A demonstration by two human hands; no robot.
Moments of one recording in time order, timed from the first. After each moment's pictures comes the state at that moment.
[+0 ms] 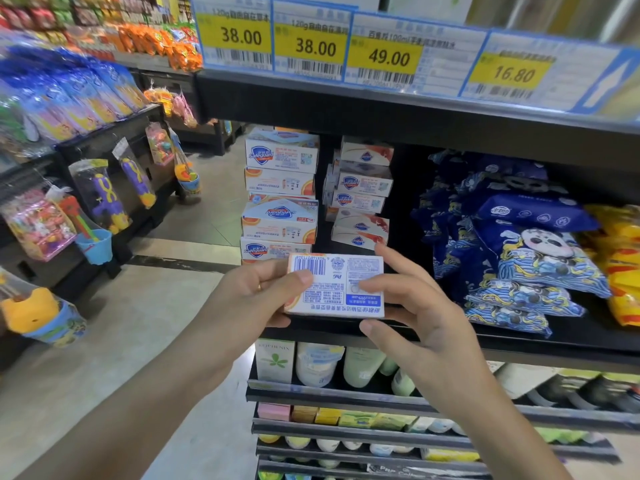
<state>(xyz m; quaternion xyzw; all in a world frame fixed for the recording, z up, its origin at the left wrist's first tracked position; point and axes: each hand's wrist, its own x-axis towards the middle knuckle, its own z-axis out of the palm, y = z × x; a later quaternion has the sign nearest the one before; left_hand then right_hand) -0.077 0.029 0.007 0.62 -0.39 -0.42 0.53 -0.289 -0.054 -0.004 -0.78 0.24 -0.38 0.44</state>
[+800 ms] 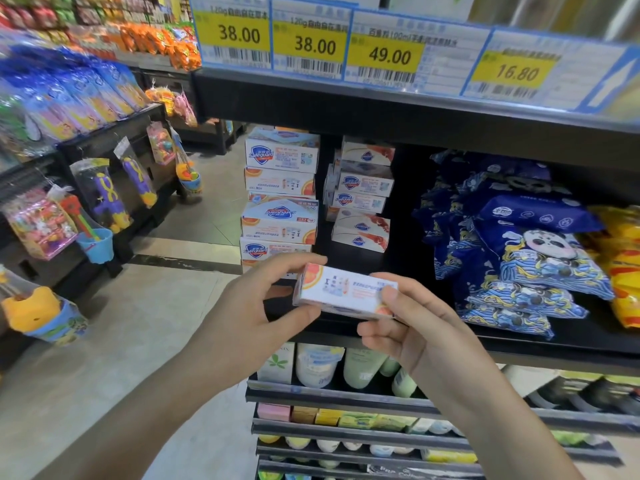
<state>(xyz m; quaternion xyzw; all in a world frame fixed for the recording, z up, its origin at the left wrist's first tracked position) -0.076 0.034 -0.002 0.63 -0.56 -0.23 0.48 -0.285 -0.055 0.006 -0.48 0.33 -0.34 0.74</state>
